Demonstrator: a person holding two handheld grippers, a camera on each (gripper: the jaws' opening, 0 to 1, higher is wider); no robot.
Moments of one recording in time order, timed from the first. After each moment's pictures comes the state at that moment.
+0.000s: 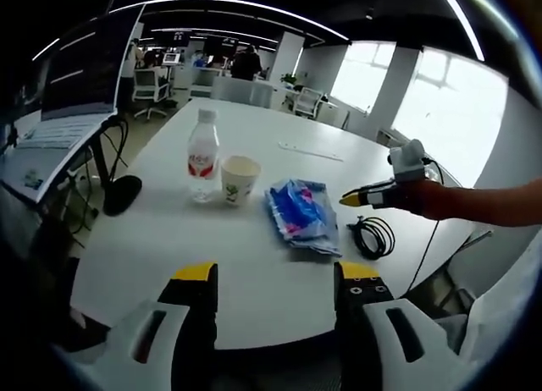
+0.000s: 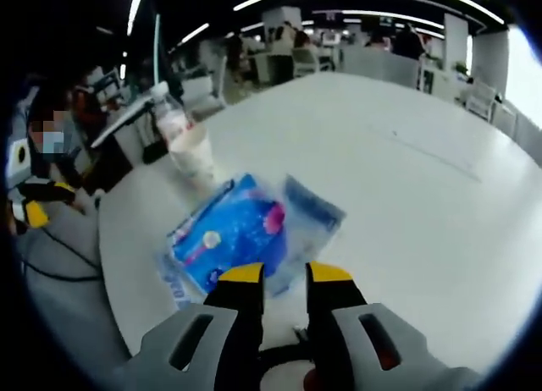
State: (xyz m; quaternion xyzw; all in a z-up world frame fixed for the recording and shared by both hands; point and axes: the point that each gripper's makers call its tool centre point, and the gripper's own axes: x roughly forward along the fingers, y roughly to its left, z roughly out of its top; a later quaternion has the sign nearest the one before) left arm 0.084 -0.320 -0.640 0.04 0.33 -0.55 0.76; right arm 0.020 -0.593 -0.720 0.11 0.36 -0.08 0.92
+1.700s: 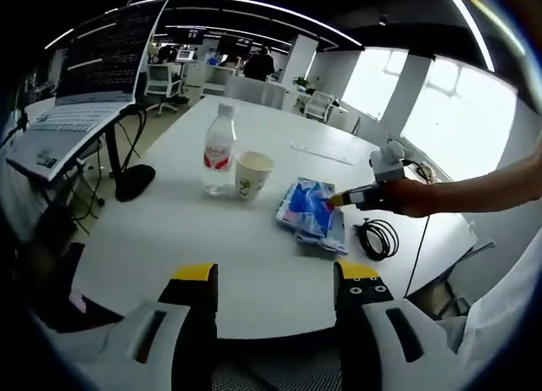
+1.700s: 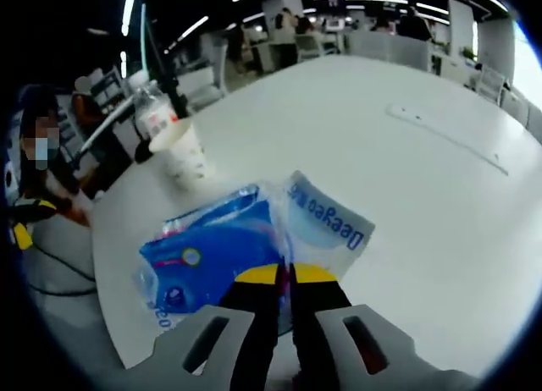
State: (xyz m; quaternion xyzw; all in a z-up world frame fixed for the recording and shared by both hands) left arm 0.085 -0.306 -0.644 0.03 0.34 -0.53 0.78; right arm 0.044 -0.595 -0.756 0.14 0.39 -0.07 0.91
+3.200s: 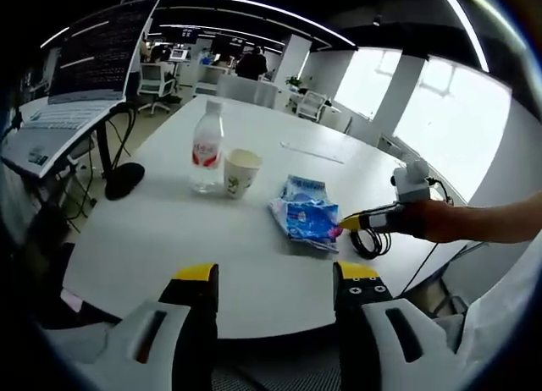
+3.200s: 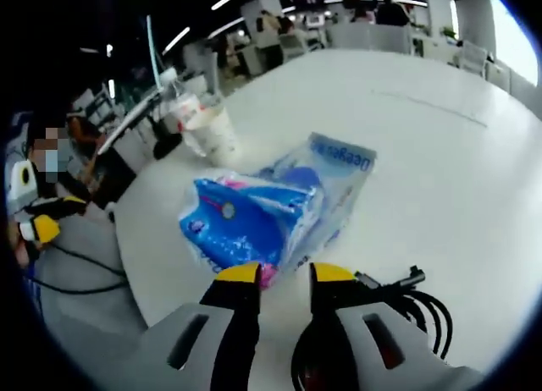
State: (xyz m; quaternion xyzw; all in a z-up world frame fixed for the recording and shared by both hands) left arm 0.075 -0.309 -0.646 0.02 0.34 -0.55 0.77; right arm -0.009 -0.543 -0.741 0.18 0.38 -0.09 0.90
